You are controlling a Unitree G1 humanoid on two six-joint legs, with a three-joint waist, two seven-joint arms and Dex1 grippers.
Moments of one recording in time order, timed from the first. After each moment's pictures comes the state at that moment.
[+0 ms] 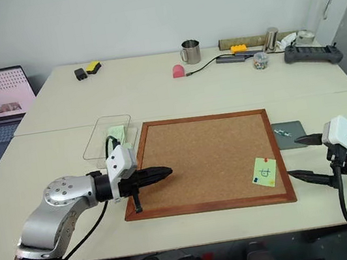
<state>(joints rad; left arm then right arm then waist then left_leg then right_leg) -0.31 0.69 -0.11 -0.26 -0.36 0.45 -1.03 0.10 -1.00 -0.39 -0.35 0.49 0.43 1.11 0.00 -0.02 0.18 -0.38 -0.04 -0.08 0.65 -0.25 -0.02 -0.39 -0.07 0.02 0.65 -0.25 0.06</state>
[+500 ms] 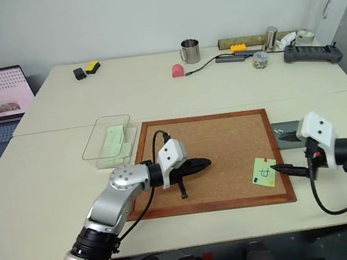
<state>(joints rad) -0.49 0.37 -0.33 0.07 -0.16 0.25 -0.92 -0.14 -0.95 -0.12 -0.24 0.41 0.50 1.02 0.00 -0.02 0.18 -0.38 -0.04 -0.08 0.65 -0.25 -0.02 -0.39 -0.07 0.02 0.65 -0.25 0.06</state>
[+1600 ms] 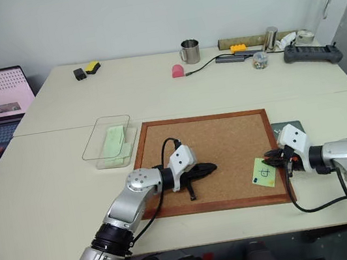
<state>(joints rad) -0.48 0.32 -0.34 0.21 -0.10 0.17 -0.93 -0.25 -0.82 0.03 0.01 0.26 0.33 1.05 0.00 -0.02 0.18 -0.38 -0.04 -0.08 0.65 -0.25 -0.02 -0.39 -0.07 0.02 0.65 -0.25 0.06</state>
